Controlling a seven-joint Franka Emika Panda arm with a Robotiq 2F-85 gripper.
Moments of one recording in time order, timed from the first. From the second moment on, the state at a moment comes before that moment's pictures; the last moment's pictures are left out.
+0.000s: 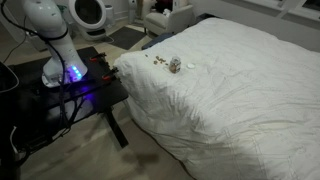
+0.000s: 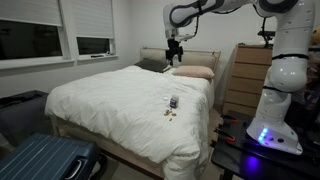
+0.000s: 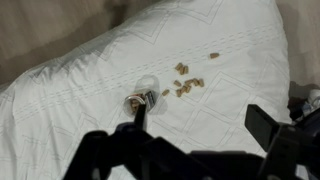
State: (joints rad) arm 0.00 0.12 0.03 -1.77 -0.16 1.75 0.29
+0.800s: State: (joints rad) arm 0.02 0.32 0.02 -1.72 -0.16 1.83 0.26
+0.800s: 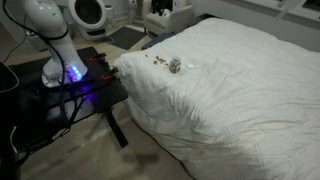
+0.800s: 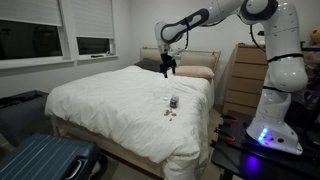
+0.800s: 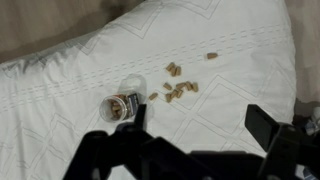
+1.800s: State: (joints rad) arm 0.07 0.35 -0.02 -1.96 -0.16 2.21 0.41
